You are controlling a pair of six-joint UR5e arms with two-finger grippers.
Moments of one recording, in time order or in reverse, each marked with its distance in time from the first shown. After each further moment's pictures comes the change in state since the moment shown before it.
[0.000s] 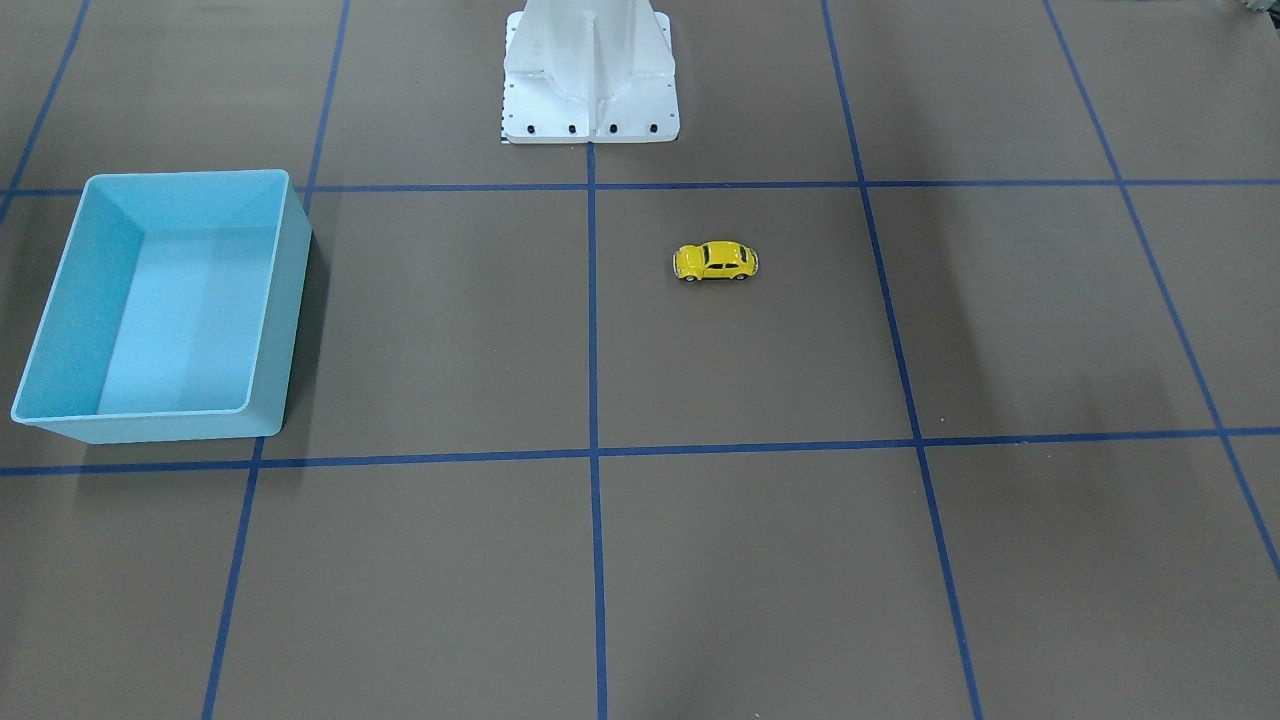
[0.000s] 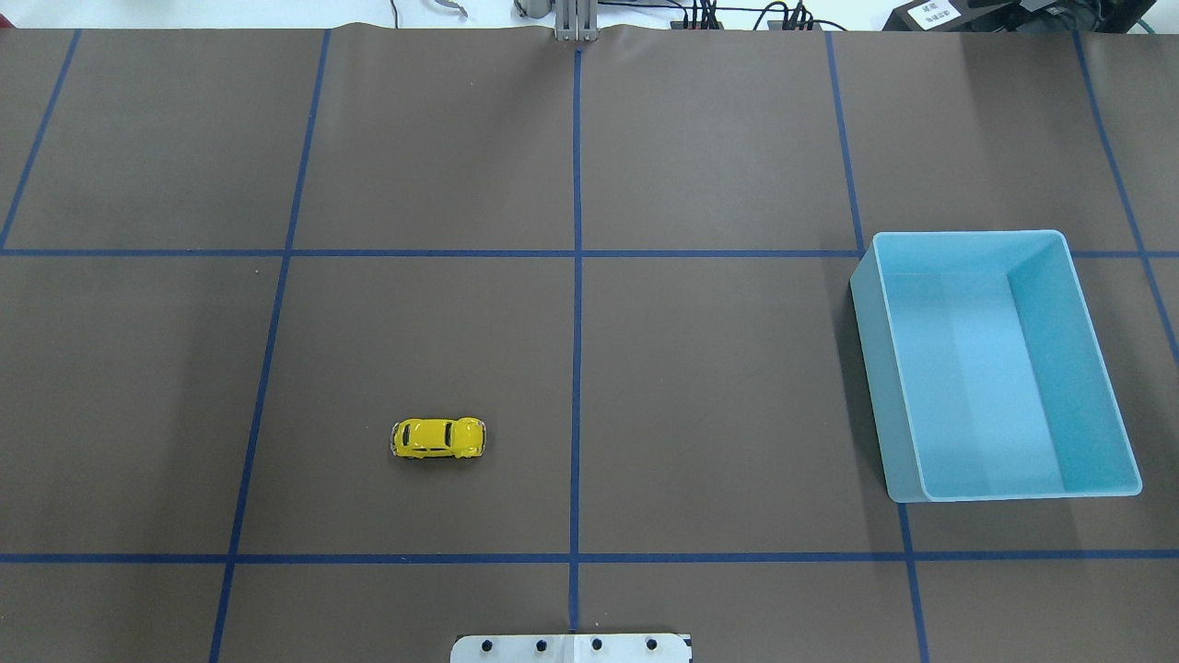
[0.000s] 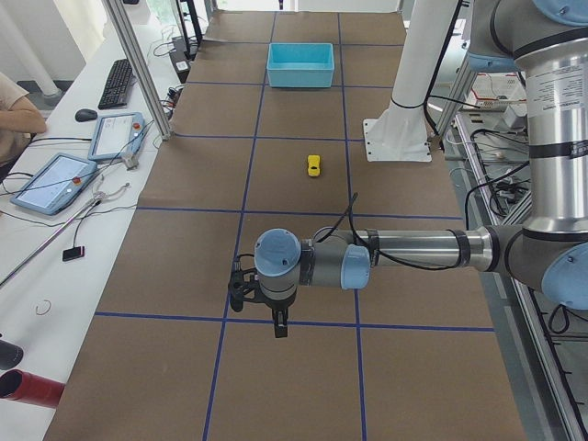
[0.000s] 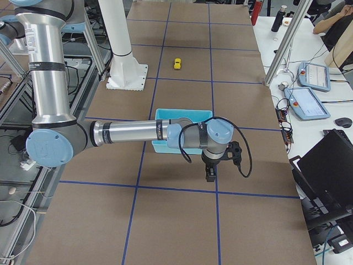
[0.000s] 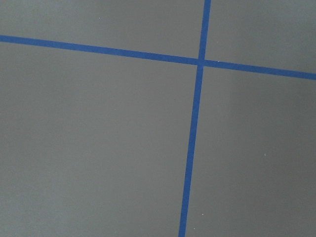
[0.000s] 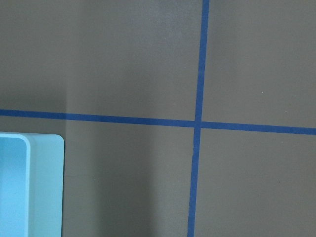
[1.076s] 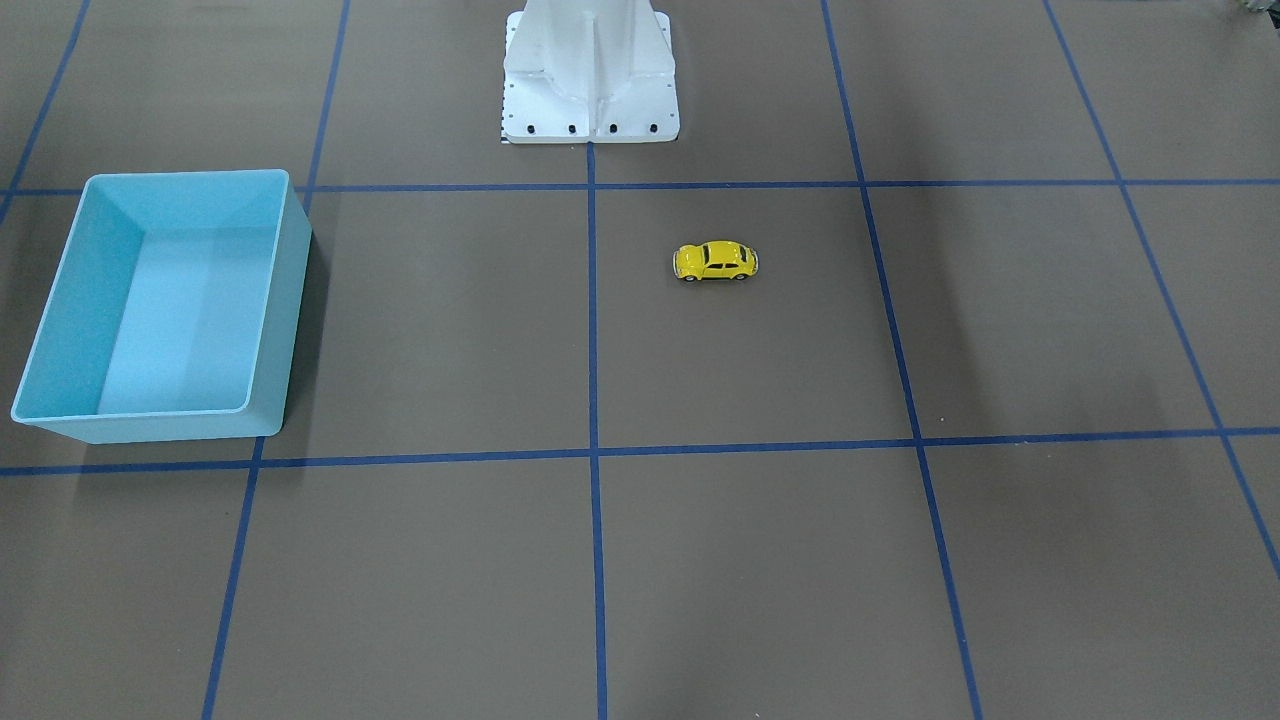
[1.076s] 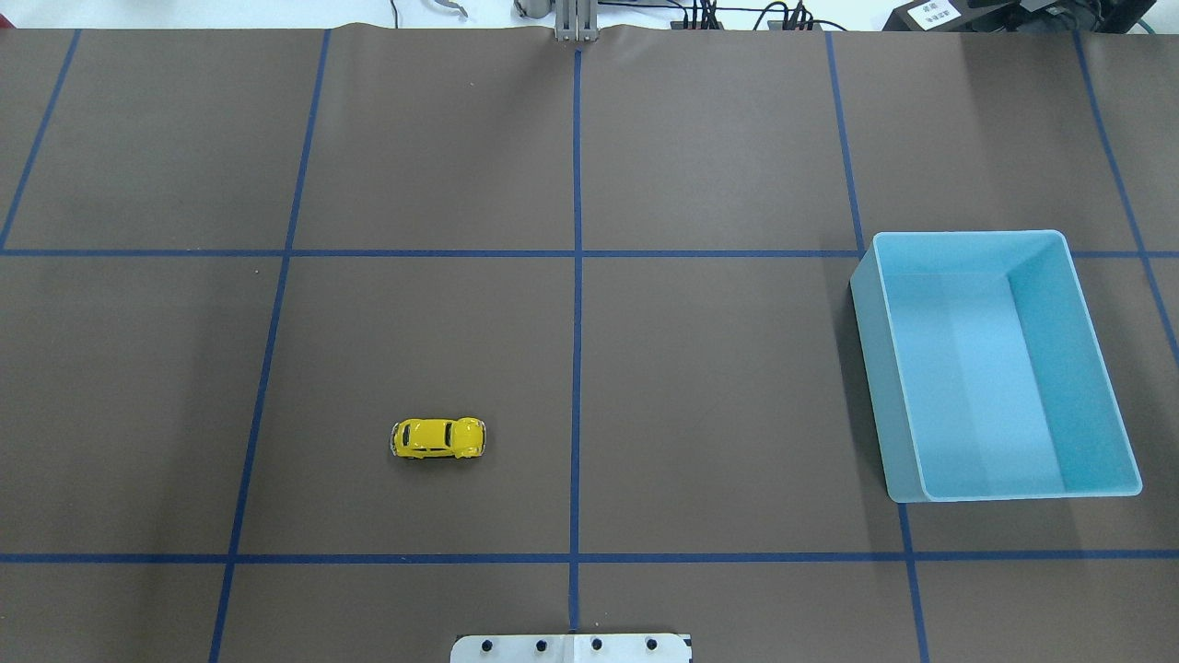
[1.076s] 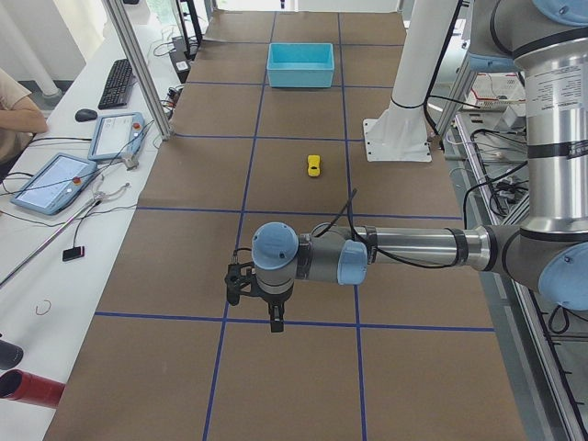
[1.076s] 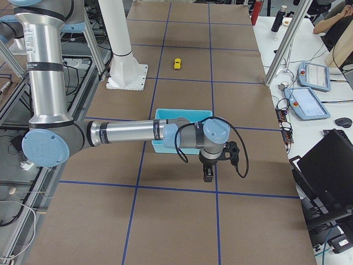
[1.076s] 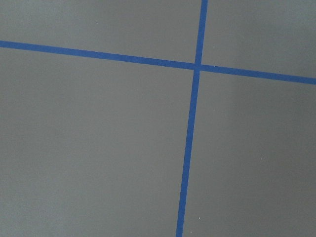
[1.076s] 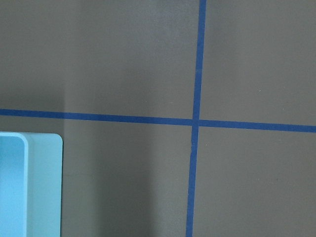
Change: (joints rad) left arm 0.010 -0.014 -0.023 -0.001 -0.004 -0.006; right arm 0.009 -0.037 0.042 -0.003 0.000 0.001
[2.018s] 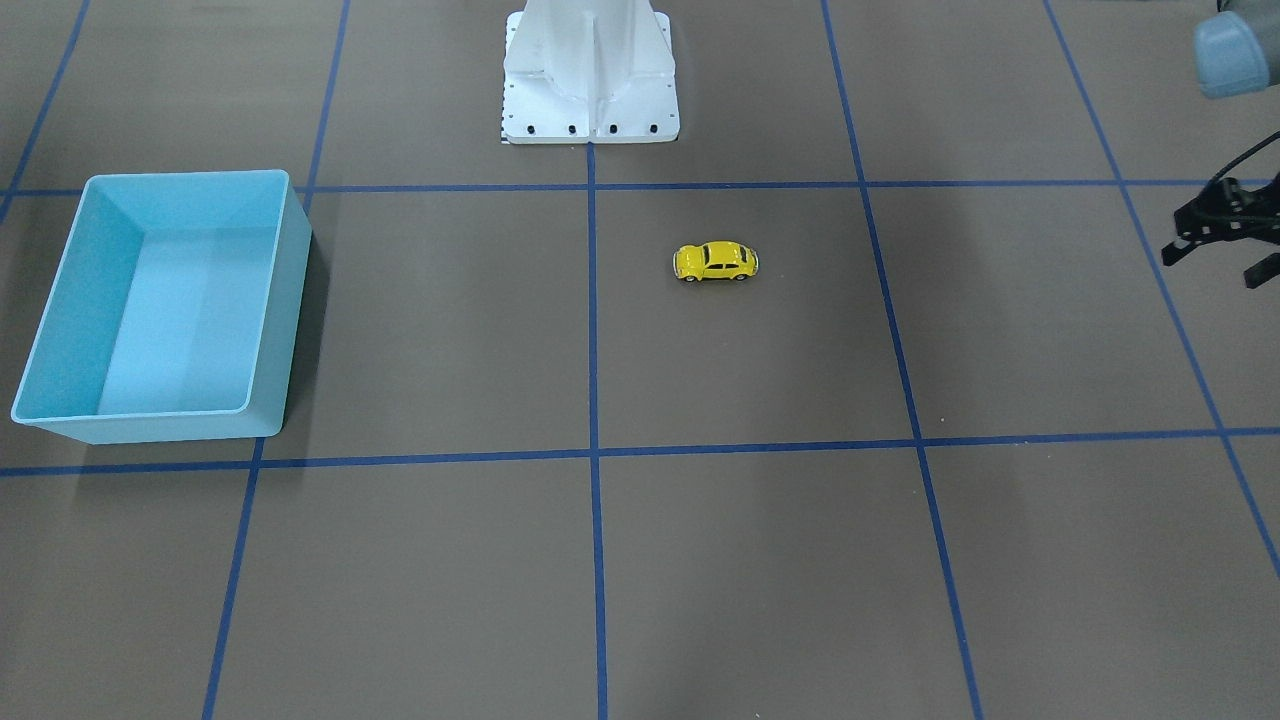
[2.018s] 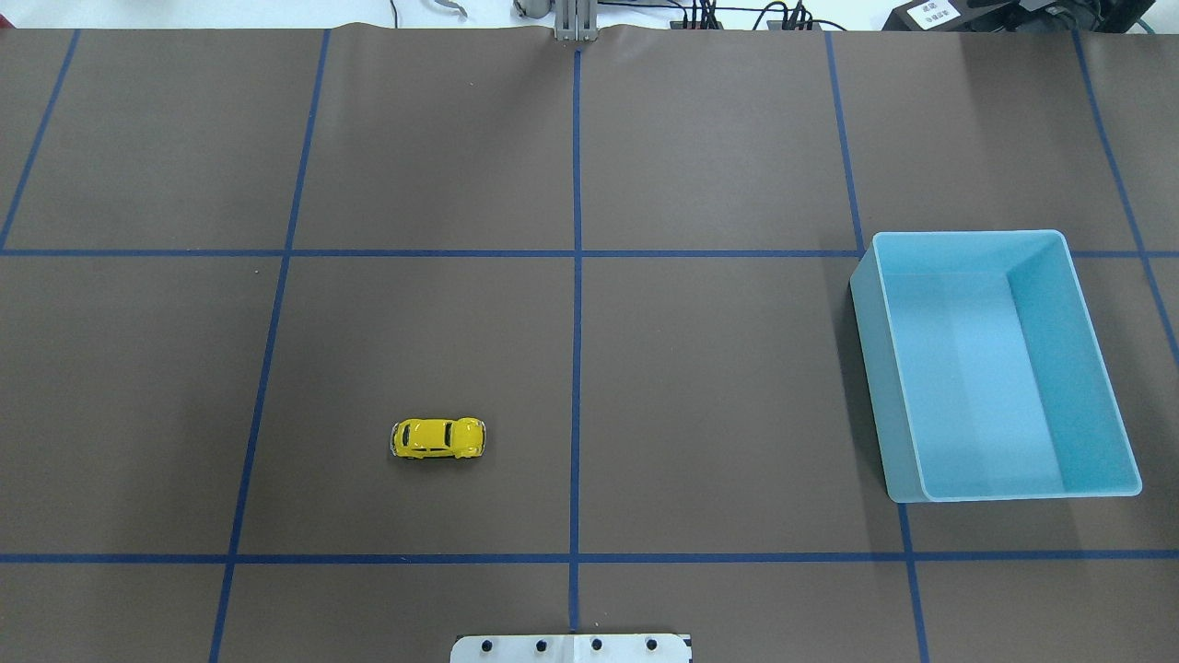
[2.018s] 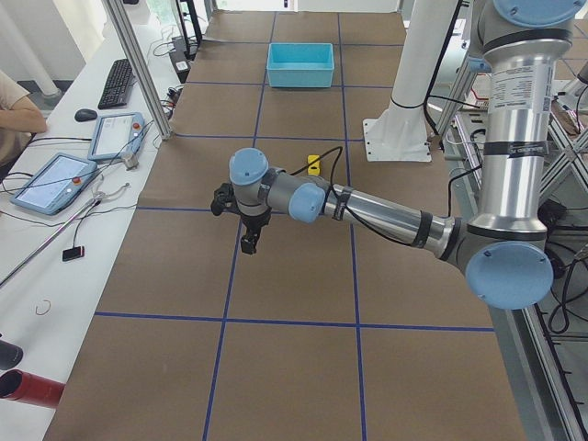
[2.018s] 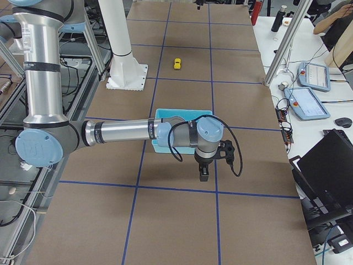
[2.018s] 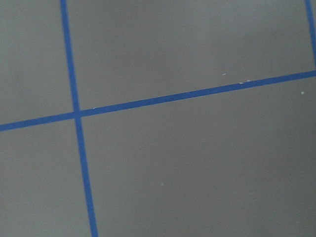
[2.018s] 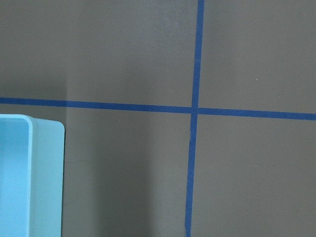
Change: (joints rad) left arm 0.323 -0.211 -0.114 -0.008 0.005 0.002; right arm 0.003 -0.028 0.036 0.000 -0.008 0.003
